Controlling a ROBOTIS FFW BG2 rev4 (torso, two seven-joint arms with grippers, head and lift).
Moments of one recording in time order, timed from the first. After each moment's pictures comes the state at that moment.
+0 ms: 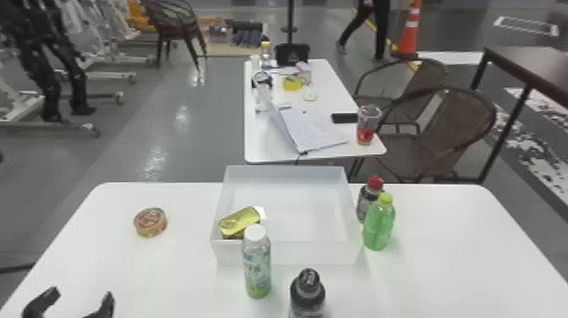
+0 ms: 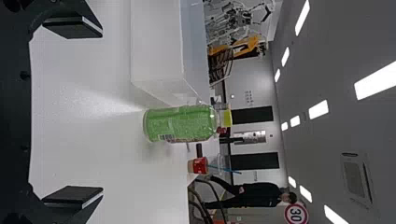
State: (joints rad) left arm 0.35 0.00 0.45 -1.65 0.10 -0.16 -0.51; right arm 0.47 0.00 -0.09 -1.59 -0.12 -0.34 0.32
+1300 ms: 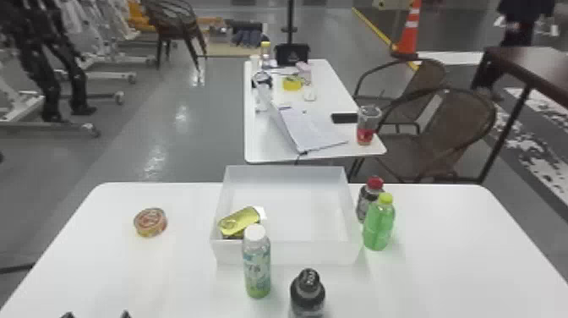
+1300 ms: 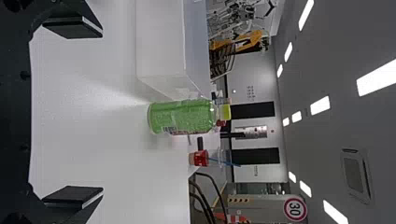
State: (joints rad) left arm 0.44 0.00 0.32 -1.65 0.18 -0.23 -0.36; right arm 0.55 0.00 -0.11 -1.66 -0.12 -0.34 0.31
